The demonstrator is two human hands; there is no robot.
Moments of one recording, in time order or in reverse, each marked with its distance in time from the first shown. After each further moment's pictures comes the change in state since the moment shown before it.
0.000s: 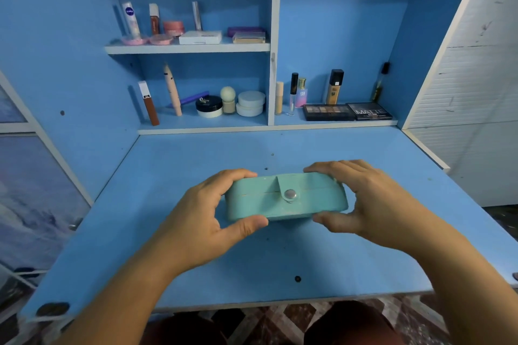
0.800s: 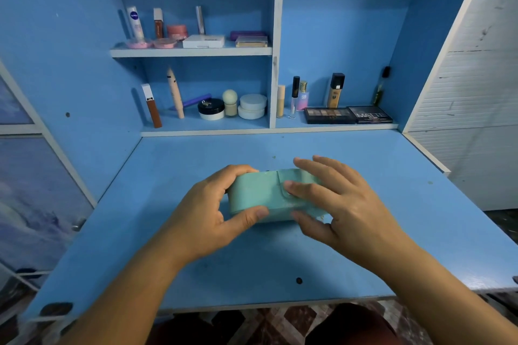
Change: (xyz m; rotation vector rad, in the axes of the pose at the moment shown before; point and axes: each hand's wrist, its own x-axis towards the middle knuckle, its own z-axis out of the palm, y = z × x) left_hand 0.009 -0.009 0.004 -0.059 0.015 -0.003; right_hand 0.007 -0.018 0.037 -0.138 0.396 -0.294
